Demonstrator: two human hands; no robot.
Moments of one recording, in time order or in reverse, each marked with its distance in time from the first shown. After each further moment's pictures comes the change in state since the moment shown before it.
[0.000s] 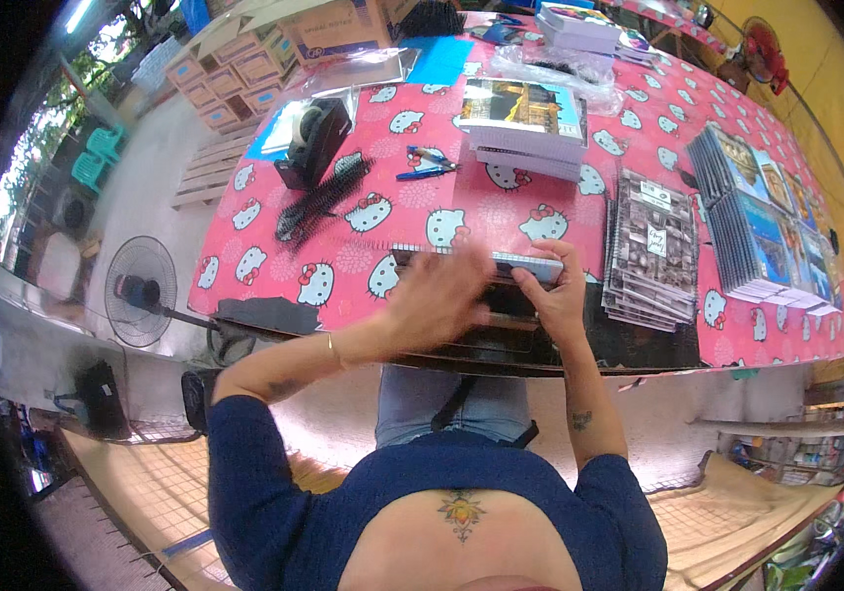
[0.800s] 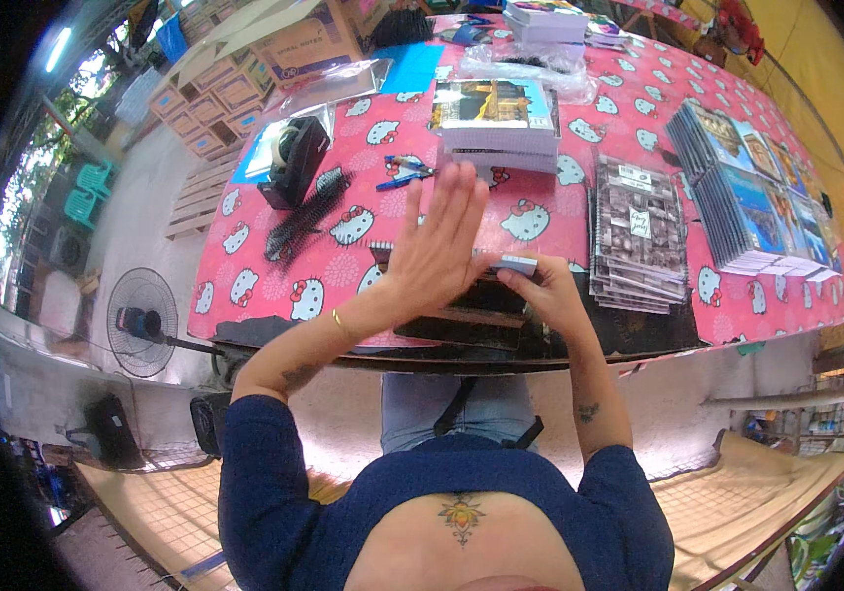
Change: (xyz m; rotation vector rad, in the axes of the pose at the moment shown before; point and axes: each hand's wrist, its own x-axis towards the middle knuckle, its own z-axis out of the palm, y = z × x) left_hand 0.053 0.009 -0.008 0.102 -0.121 0.045; right_hand 0.004 0.013 -0.028 -0.074 -0.232 0.103
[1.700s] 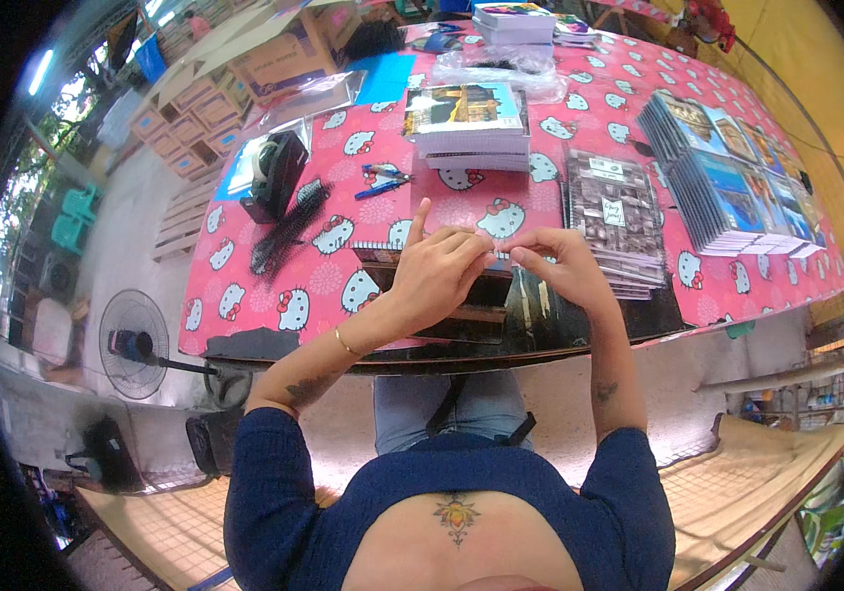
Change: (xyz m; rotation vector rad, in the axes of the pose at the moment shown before) left_hand 0.003 0.017 -0.007 -0.479 0.251 0.037; right_hand 0.008 -0.059 -0.049 -0.219 -0.138 -0.020
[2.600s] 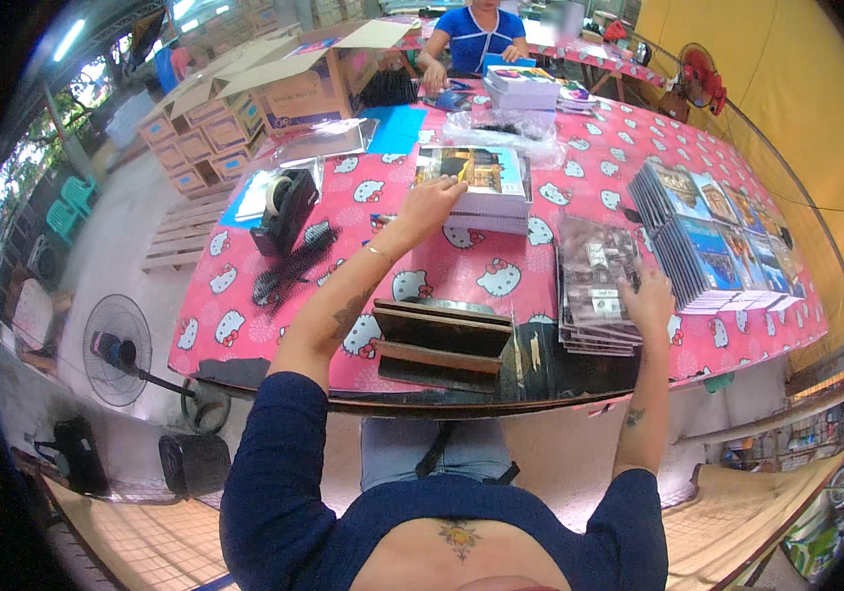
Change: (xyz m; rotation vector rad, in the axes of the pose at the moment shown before) left_hand 0.095 -0.192 0.057 0.299 0.142 0.067; right_hand -0.028 0.021 -0.115 -1.099 0.501 0.547
